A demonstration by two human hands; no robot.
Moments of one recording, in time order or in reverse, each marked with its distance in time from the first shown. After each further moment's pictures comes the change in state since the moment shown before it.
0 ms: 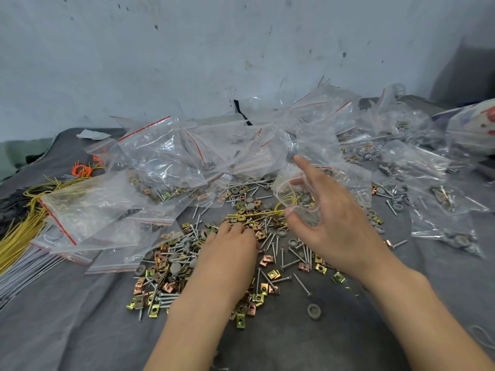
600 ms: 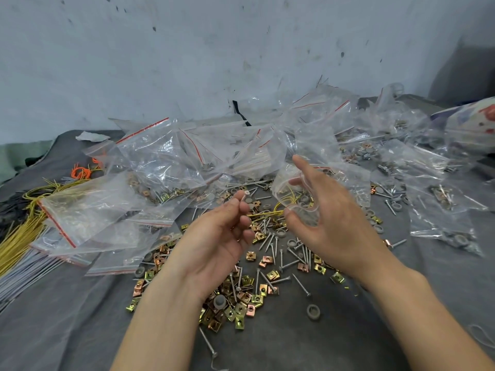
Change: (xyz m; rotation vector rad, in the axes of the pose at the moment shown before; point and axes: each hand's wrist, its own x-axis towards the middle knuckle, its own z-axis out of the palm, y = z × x) left_hand 0.009 -0.008 -0.030 -2.194 -0.097 -0.485; right_hand 0.000 -0.002 -0.002 0.006 0.020 -0.012
